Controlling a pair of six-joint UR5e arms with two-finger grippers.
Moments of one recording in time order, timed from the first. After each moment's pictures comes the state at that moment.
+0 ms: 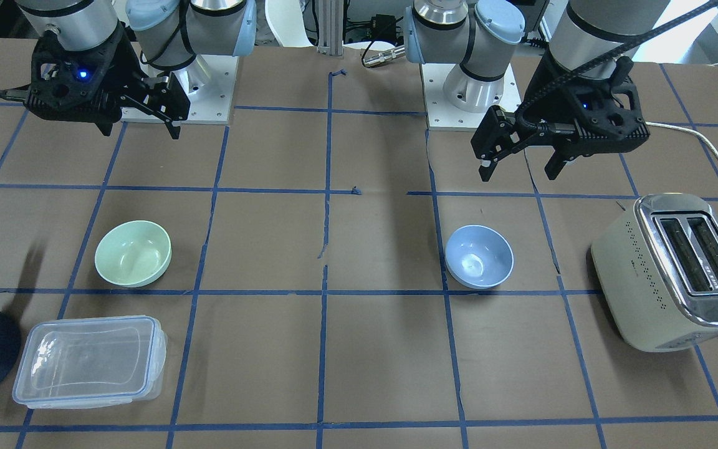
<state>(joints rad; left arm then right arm) -1.54 -1.60 -1.48 -1.58 1.57 -0.07 1.56 -1.64 1.60 -1.48 -1.58 0.01</state>
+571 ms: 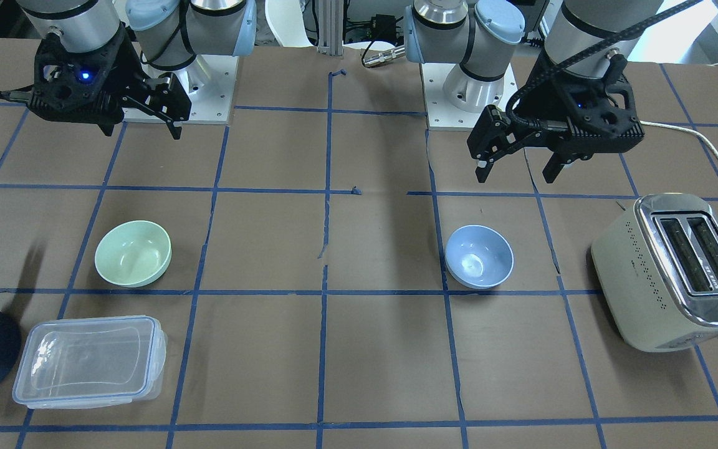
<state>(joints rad) -1.55 -1.60 -1.48 -1.55 1.57 -0.04 1.56 -1.64 1.61 -1.48 -1.59 0.02</state>
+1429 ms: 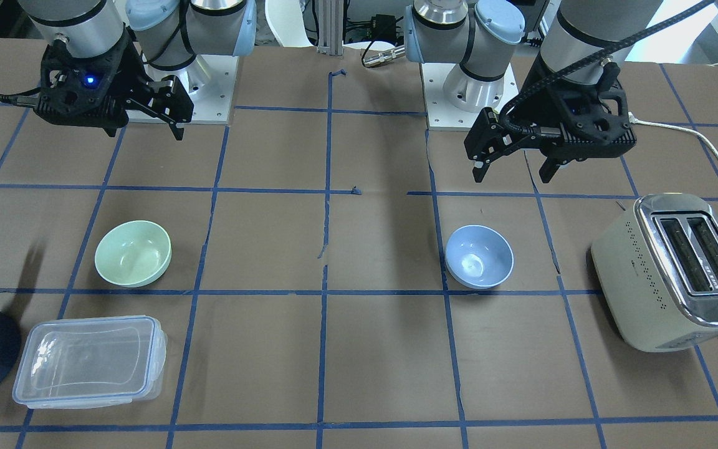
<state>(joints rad) -1.56 -1.61 -1.48 -1.58 1.58 -0.04 1.56 -1.64 1.63 -1.48 -1.59 0.02</state>
